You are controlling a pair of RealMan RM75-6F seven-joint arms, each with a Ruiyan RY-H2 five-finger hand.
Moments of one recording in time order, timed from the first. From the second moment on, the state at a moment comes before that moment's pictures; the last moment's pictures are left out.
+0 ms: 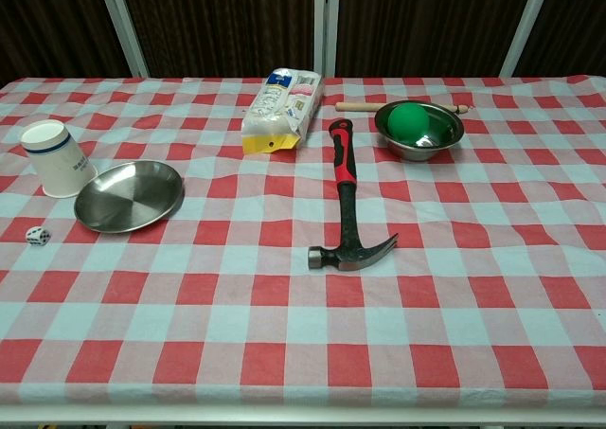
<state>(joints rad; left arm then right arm) -0.09 -1.24 -0.09 -1.53 1.44 1.48 0.05 0.07 -1.08 0.04 -1.52 -1.59 1.54 0.24</state>
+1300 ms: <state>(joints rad) -0.41 -1.50 -0.05 -1.23 1.30 0.92 -0.07 0.09 -1.07 0.05 -1.52 -1.59 1.53 0.26</state>
